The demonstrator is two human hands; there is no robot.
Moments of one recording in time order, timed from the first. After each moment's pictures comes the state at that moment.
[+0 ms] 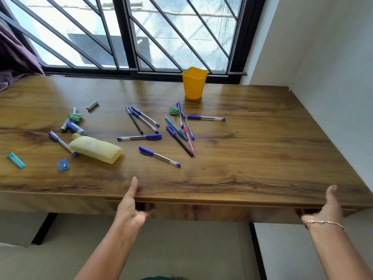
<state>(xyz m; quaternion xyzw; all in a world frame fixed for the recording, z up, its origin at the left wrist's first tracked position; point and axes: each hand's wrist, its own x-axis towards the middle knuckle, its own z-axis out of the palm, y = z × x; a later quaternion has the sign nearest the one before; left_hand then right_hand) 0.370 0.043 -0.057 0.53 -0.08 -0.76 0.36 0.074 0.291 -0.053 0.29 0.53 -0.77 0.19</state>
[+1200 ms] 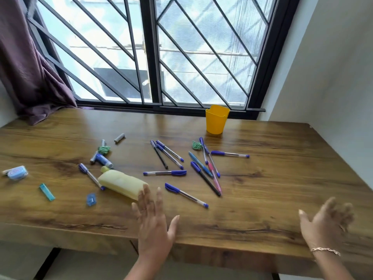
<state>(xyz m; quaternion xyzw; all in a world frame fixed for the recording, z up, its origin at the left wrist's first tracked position) 0.376 0.001 -0.088 0.46 -0.85 -0.07 0.26 0.075 0.199 -0.071 -0.09 0.94 -0.31 -0.04</state>
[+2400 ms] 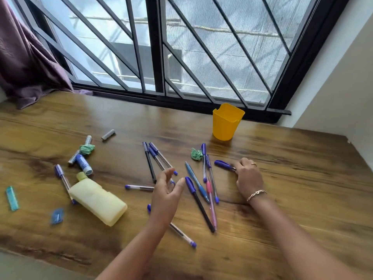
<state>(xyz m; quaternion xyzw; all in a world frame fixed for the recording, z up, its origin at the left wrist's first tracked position) 0.256 -0.066 -0.020 0.47 -0.59 -0.55 0.36 0.028 -0.035 -0.054 -0.52 0.85 -0.11 -0.01</state>
